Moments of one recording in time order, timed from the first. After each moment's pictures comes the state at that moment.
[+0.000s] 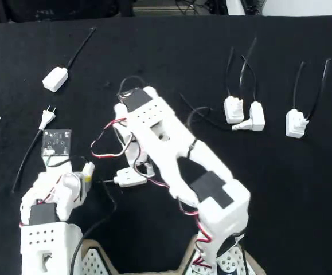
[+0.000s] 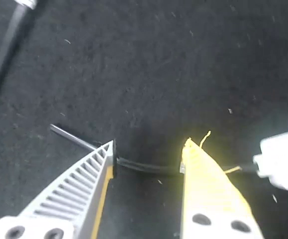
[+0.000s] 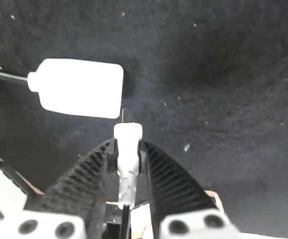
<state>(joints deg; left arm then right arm) -12.9 -84.0 89.7 53.3 -9.5 -36.0 17.9 -3.7 99.6 -17.0</state>
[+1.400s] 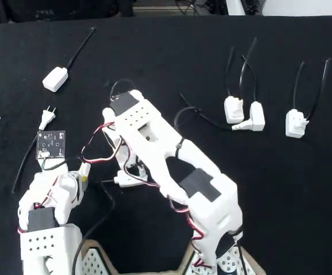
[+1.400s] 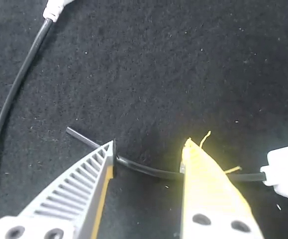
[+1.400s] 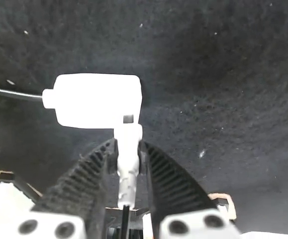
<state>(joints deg) -15.0 -91.1 90.6 56.2 -9.5 -39.3 24.1 -8.4 99.6 -21.9</state>
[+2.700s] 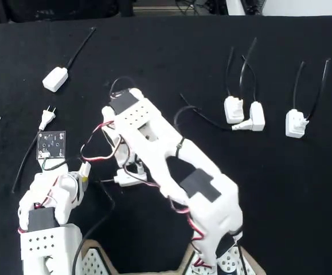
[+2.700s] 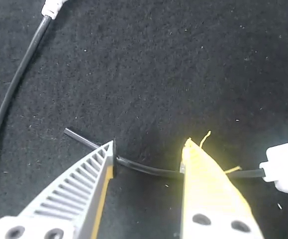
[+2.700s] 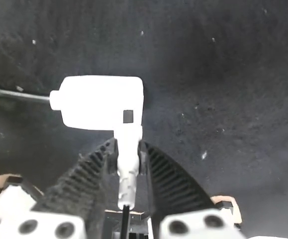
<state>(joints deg) -15.1 -91.1 90.9 56.3 -9.5 -39.3 23.0 -9.5 99.6 -23.3</state>
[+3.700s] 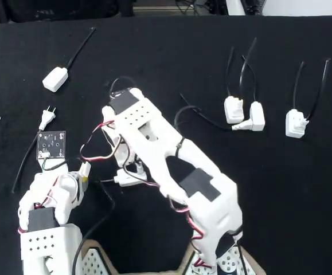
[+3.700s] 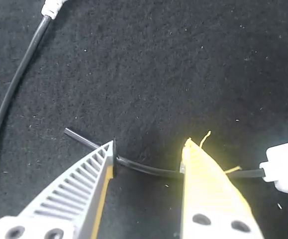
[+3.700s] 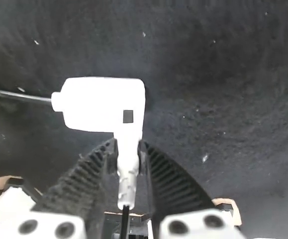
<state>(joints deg) -15.1 -91.1 90.9 56.3 -9.5 -39.3 24.2 -10.6 99.6 -23.1</state>
